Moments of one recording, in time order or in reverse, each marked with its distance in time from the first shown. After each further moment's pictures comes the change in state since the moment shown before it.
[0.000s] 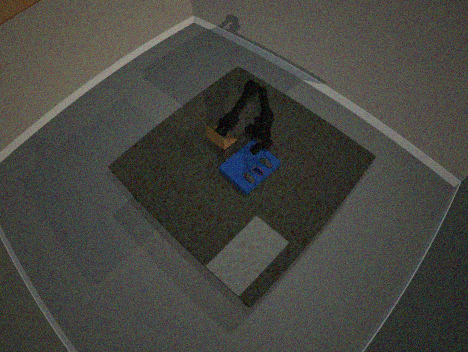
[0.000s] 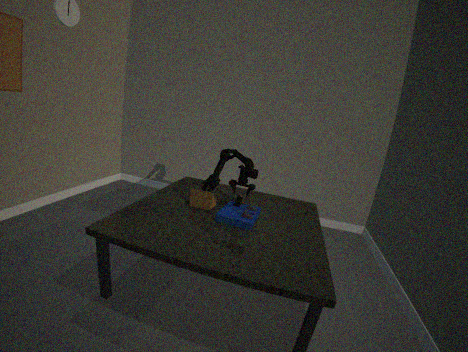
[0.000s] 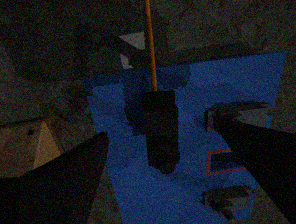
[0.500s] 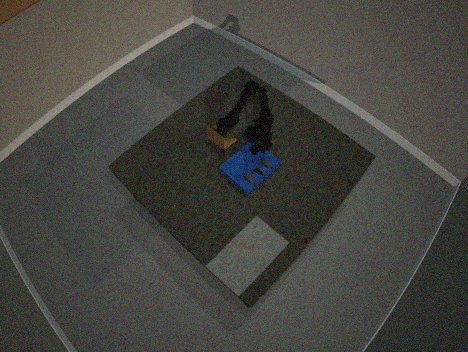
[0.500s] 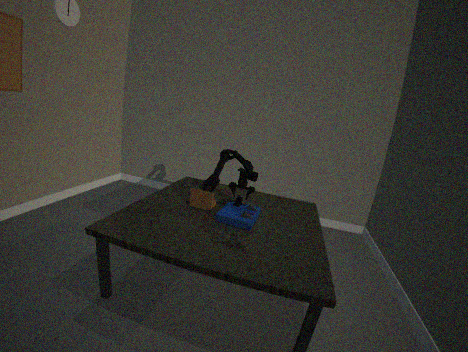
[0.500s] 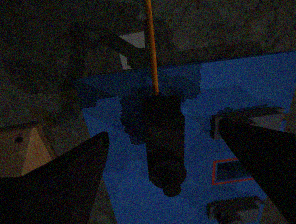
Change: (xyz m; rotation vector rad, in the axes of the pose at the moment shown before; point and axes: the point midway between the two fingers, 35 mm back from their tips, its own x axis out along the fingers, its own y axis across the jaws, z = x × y) arm 0.020 0.000 0.000 -0.001 -0.001 -0.002
